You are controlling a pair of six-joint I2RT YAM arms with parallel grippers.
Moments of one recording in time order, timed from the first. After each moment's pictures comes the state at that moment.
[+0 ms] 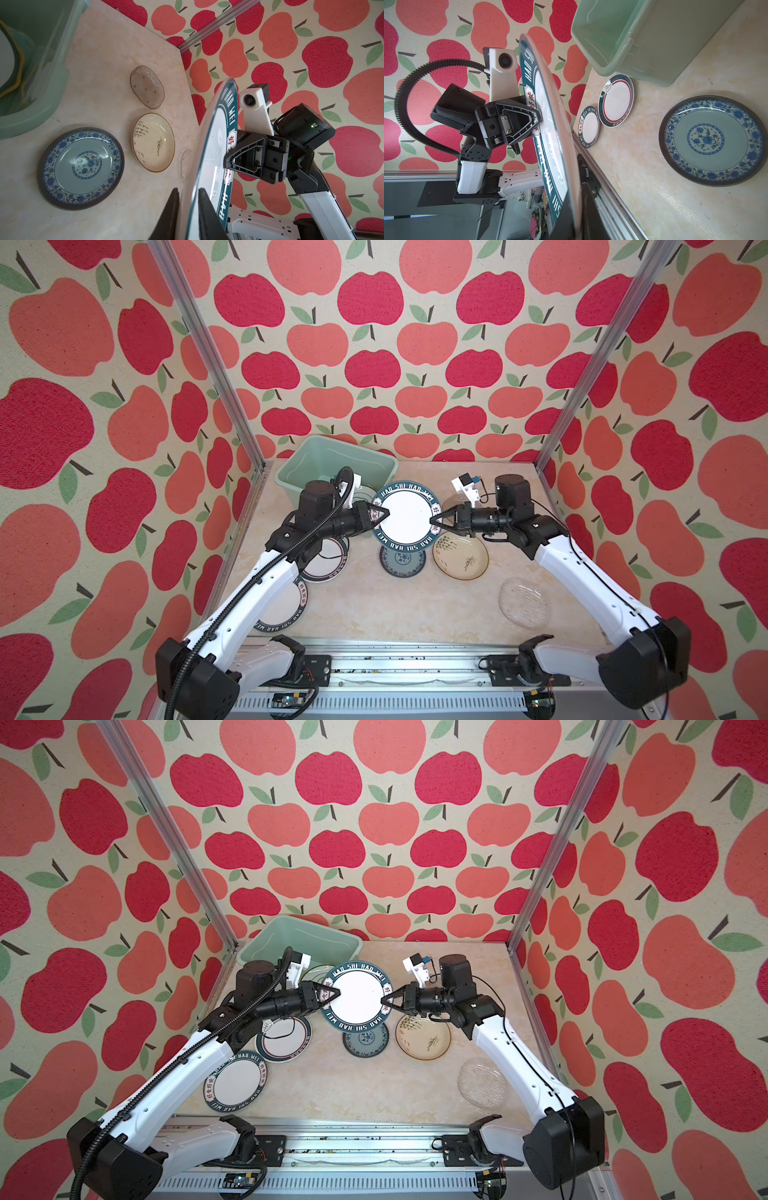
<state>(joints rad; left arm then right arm) -0.46 1.15 1.06 -0.31 0.60 -0.80 0.46 1.25 1.09 -0.36 -0.93 0.73</state>
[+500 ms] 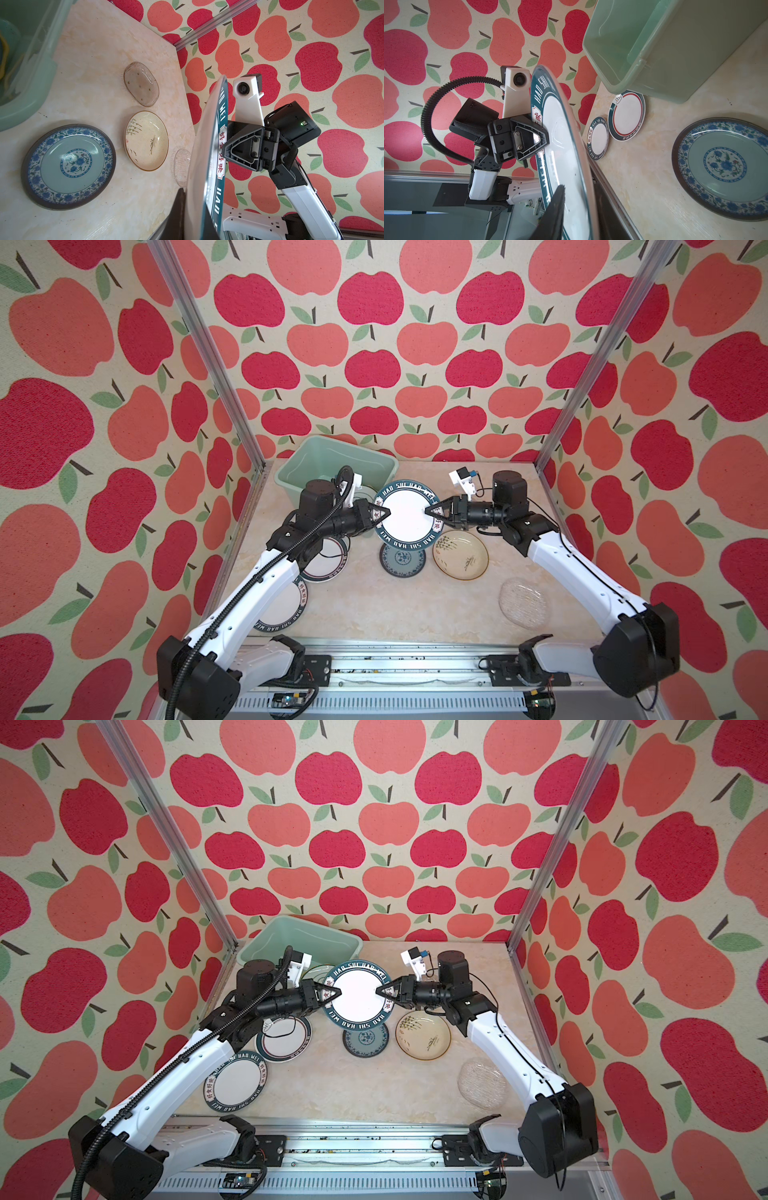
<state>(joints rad) -0.46 1.16 1.06 -0.28 0.62 -0.86 0.46 1.31 1.06 -0.10 -0.97 0.86</state>
